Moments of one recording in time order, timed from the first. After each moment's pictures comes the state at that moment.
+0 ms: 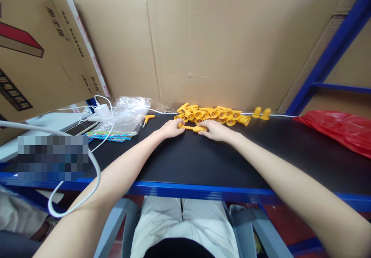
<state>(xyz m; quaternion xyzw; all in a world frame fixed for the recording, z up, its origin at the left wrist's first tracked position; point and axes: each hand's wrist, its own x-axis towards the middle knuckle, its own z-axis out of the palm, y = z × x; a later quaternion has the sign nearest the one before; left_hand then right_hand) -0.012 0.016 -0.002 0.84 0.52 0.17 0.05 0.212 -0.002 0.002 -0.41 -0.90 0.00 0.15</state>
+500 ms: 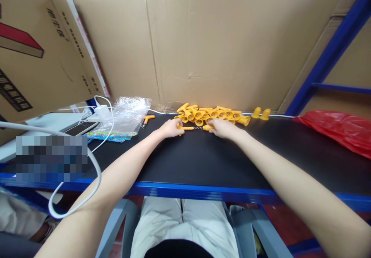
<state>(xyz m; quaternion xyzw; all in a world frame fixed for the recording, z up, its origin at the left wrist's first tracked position) -0.013 0.017 0.002 0.82 0.54 0.17 0.07 0.228 0.000 0.016 -0.56 -0.83 -0.05 0.05</state>
